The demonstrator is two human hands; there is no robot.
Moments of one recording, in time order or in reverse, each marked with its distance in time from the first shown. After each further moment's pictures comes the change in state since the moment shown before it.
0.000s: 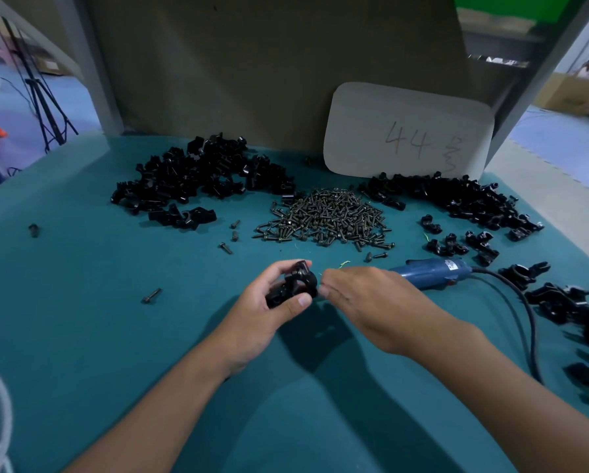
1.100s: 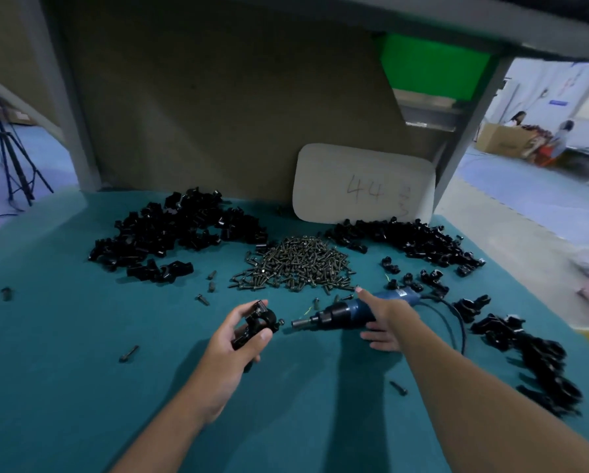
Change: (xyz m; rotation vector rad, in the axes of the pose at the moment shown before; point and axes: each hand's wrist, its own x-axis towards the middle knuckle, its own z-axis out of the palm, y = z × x) left_hand 0.001 -0.003 -0.007 -0.009 0.150 -0.077; right_hand 0.027 0.098 0.000 1.113 0.161 1.242
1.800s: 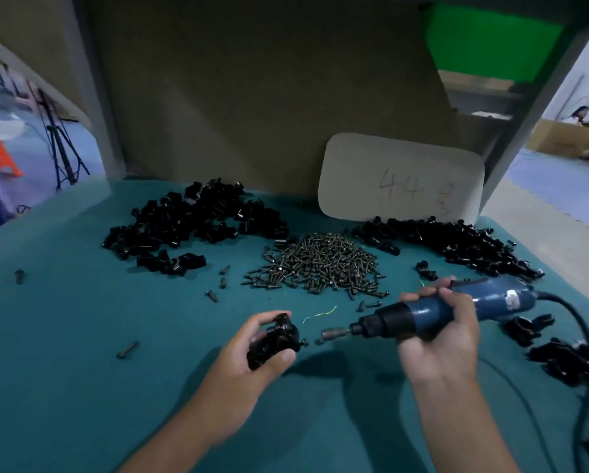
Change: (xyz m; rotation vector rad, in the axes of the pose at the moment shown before) left_hand -0.005 0.005 0.012 0.177 -0.021 0.076; right_hand -0.046 0.010 0.014 1.474 -0.371 -0.508
